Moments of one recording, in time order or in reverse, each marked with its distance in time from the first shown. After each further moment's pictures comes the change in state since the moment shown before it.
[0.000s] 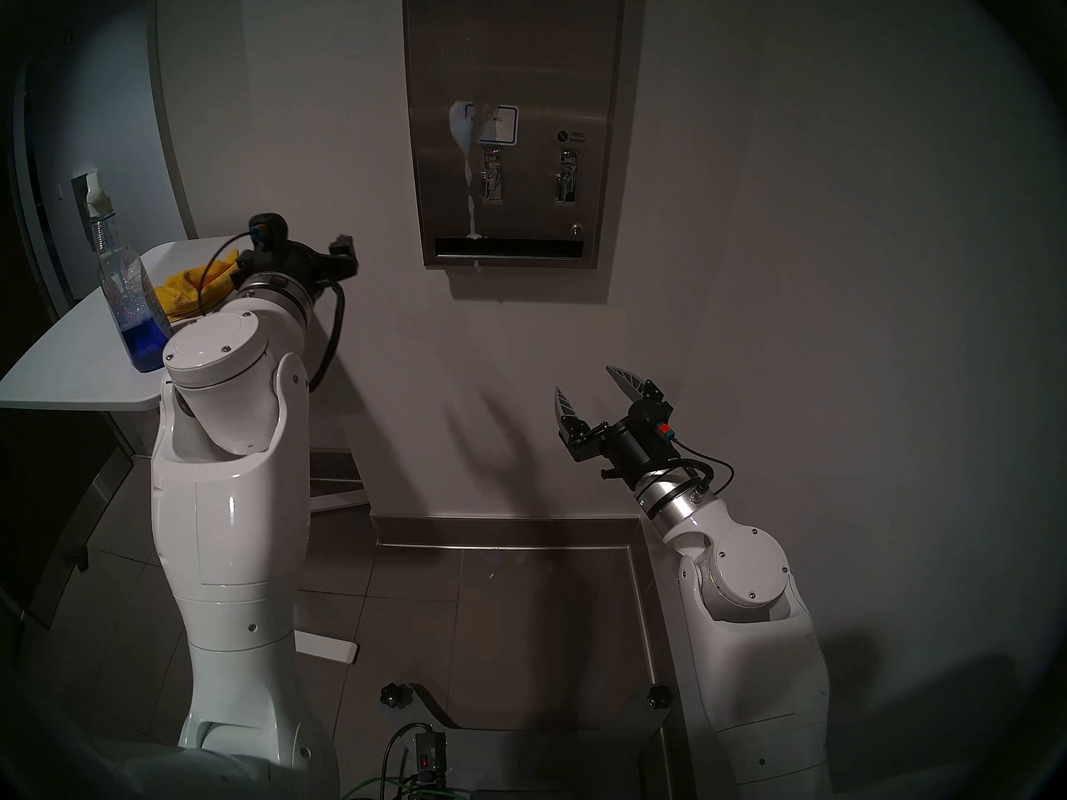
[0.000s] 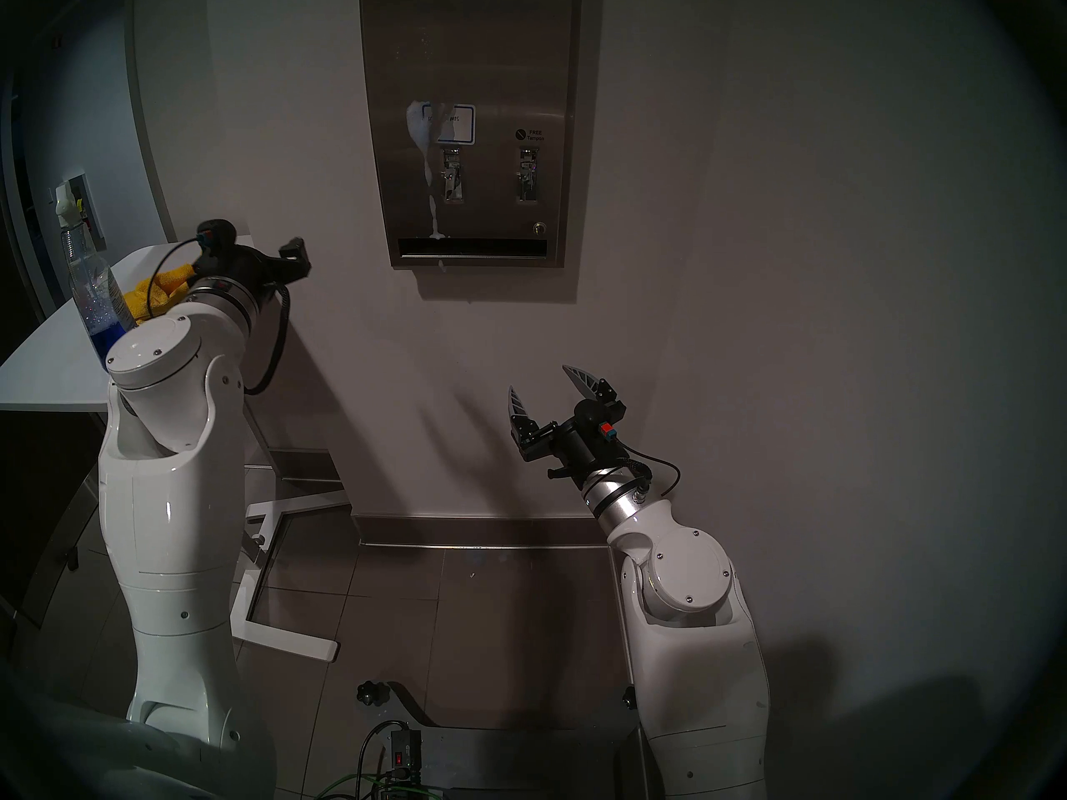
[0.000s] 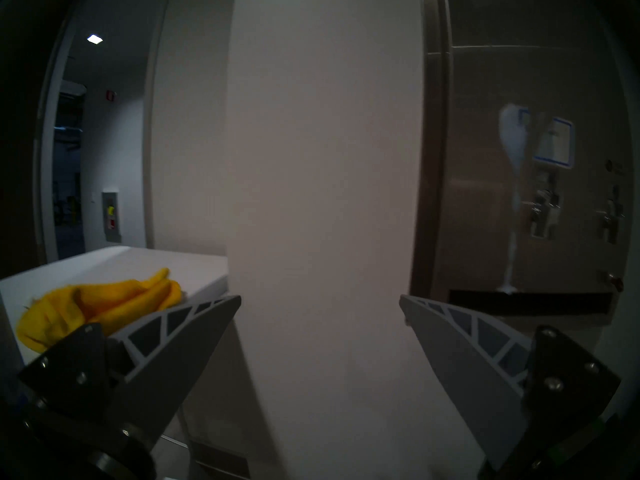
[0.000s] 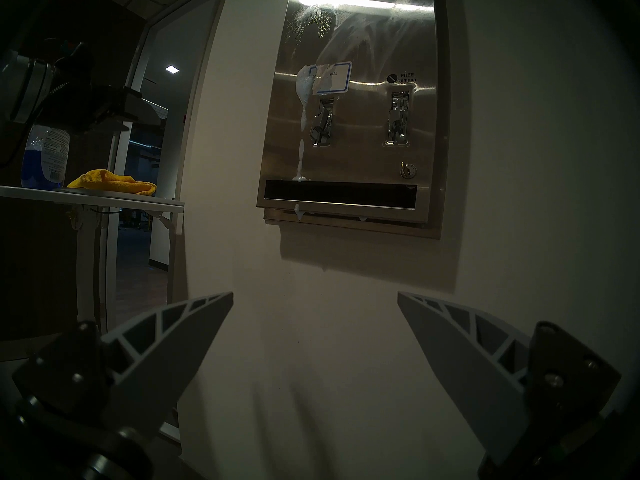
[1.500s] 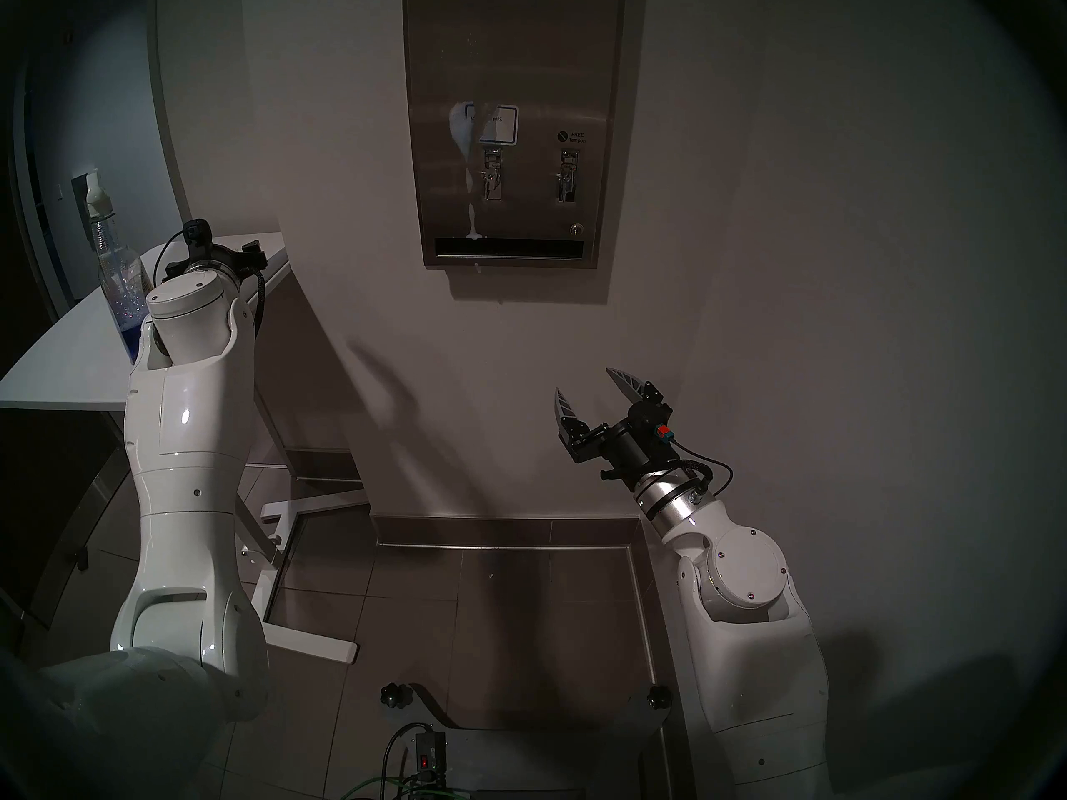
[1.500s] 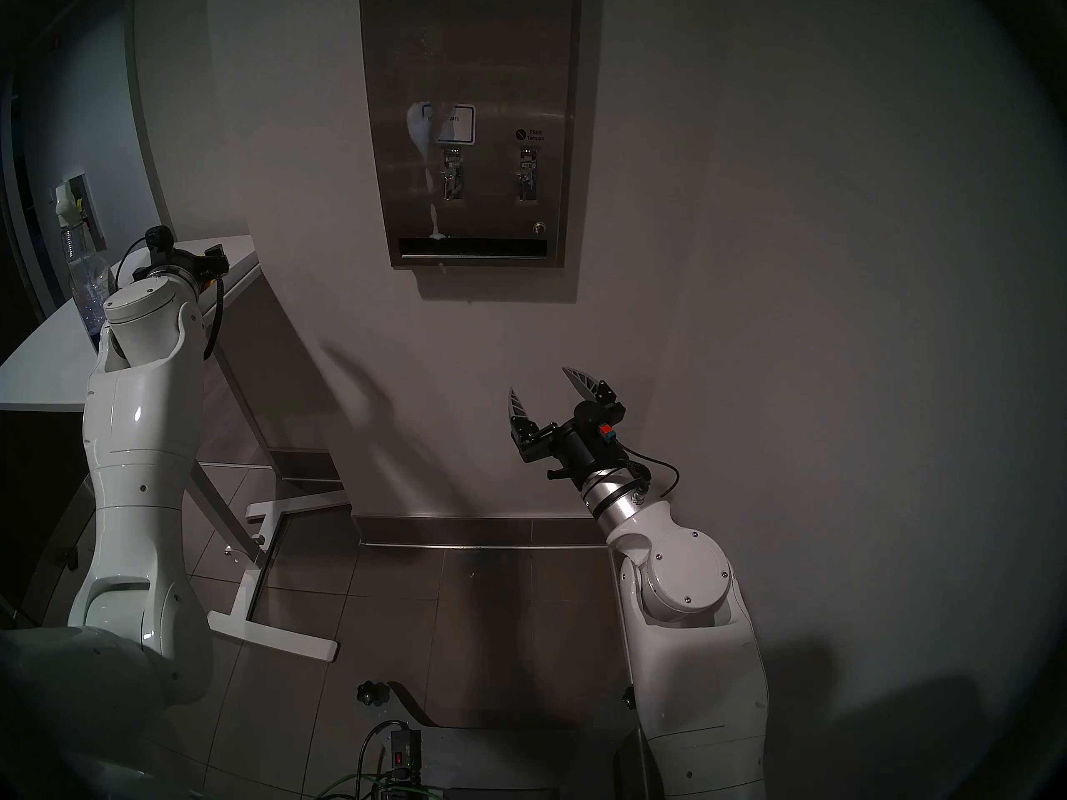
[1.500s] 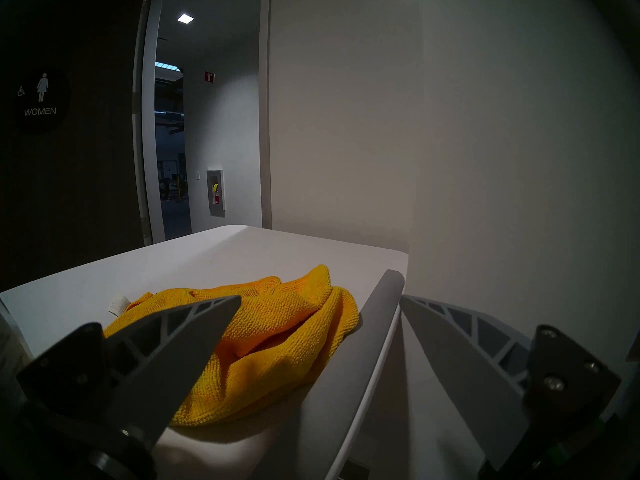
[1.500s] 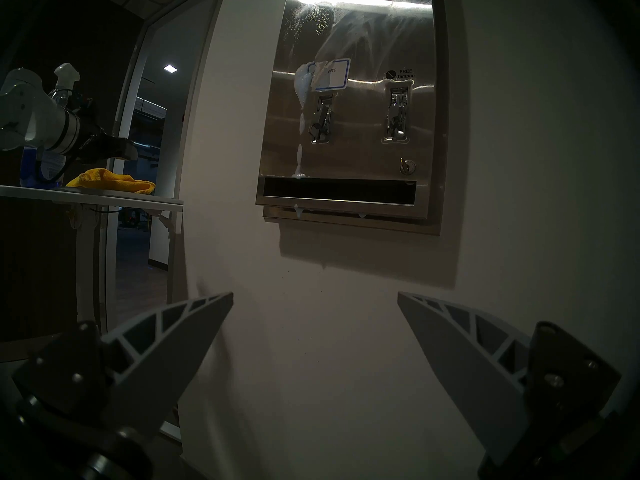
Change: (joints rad) left arm -0.302 0.210 -0.056 0.558 -0.132 -0.071 0.179; right arm 0.000 0.000 -0.002 0.006 0.002 0.000 -0.005
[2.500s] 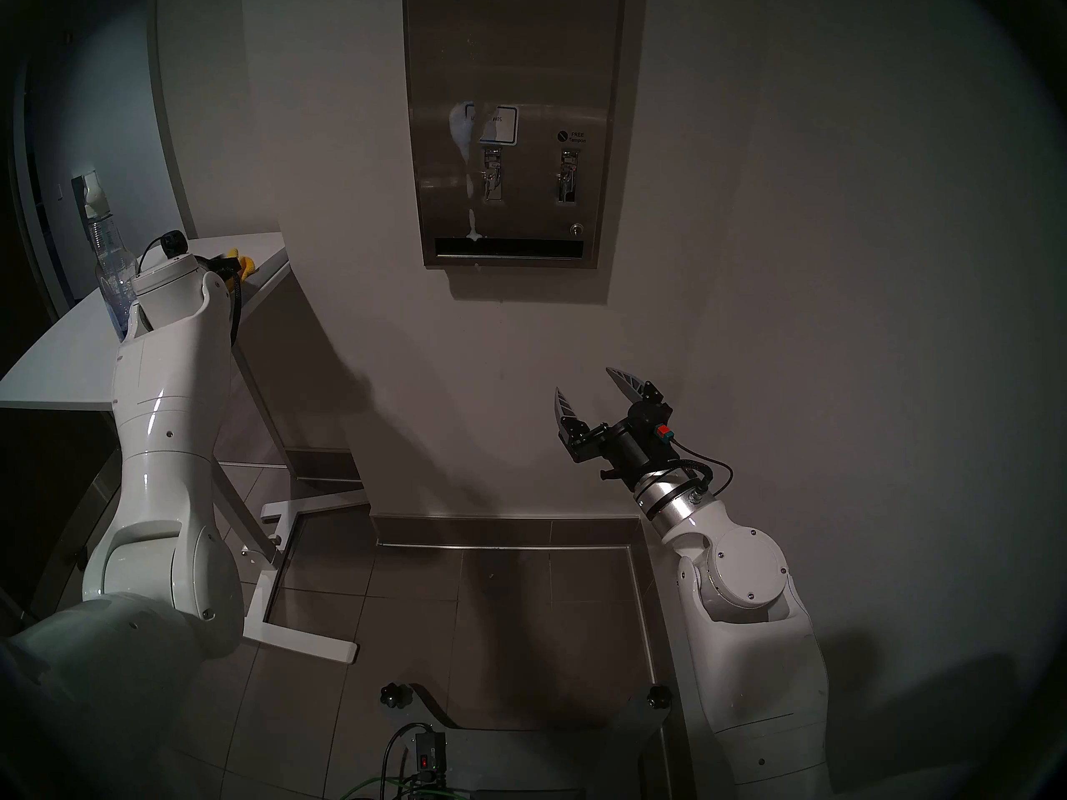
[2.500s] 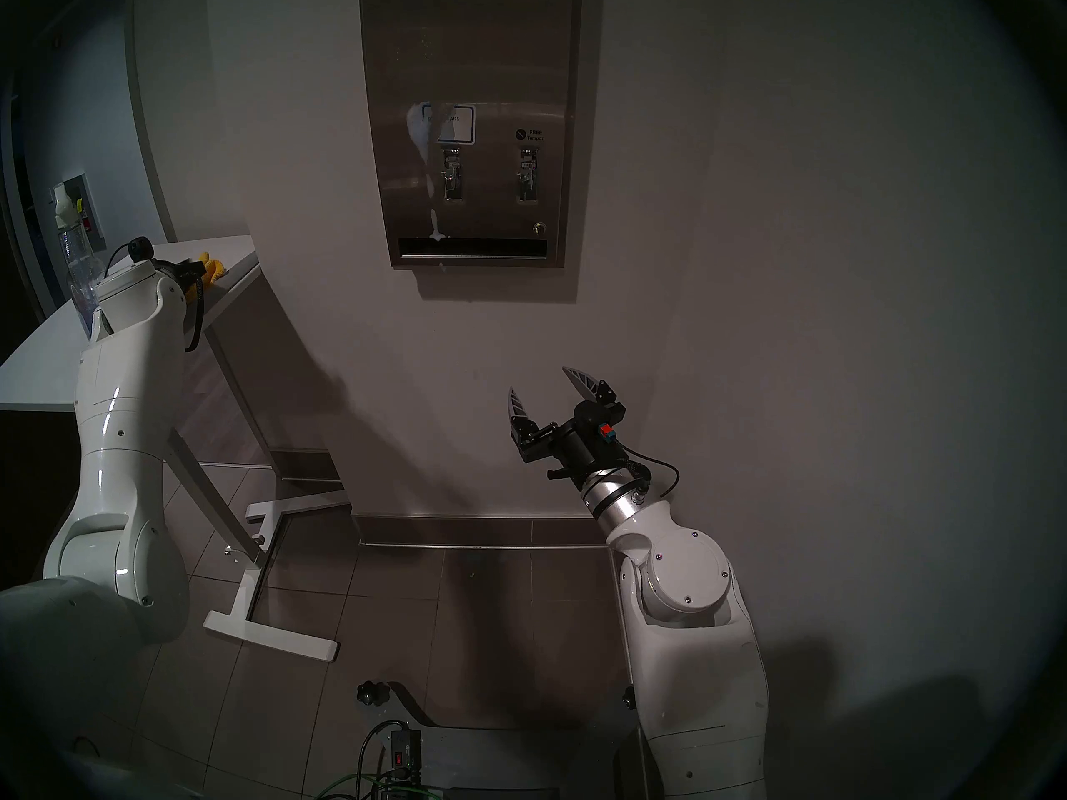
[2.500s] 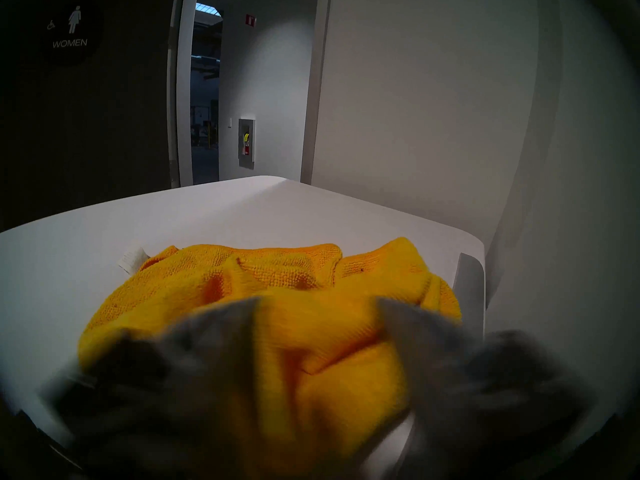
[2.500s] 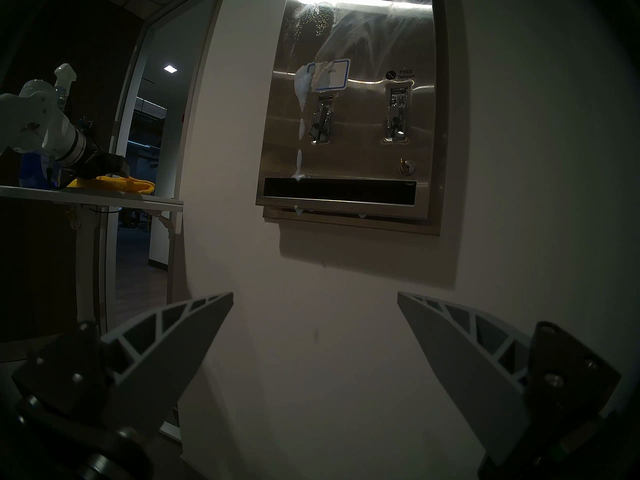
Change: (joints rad) left arm -0.181 0.068 -0.005 0.284 -0.142 0.022 0.083; right arm 0.000 0.002 -0.001 -0.001 0.001 0.000 -0.001
